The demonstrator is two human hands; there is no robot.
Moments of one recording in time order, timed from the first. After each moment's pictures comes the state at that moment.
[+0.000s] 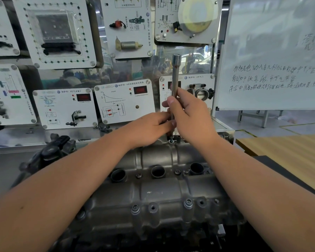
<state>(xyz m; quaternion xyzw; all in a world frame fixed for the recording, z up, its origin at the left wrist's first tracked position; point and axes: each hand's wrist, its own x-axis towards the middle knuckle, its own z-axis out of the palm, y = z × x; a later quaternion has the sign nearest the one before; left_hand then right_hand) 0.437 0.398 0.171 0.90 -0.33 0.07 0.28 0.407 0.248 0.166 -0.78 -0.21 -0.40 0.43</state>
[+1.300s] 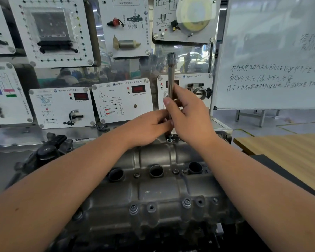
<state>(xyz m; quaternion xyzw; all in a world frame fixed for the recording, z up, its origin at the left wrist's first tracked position) 0.439 0.399 0.169 0.88 -0.36 0.08 0.28 0.407 0.249 0.164 -0.77 -0.25 -0.42 0.41</state>
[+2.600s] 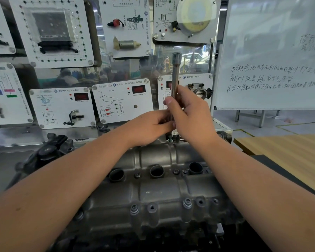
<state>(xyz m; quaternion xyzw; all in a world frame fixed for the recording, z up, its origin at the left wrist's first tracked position) 0.436 0.398 0.173 0.89 -0.35 0.08 0.28 0.406 0.249 0.164 -0.76 -0.22 -0.42 0.44</state>
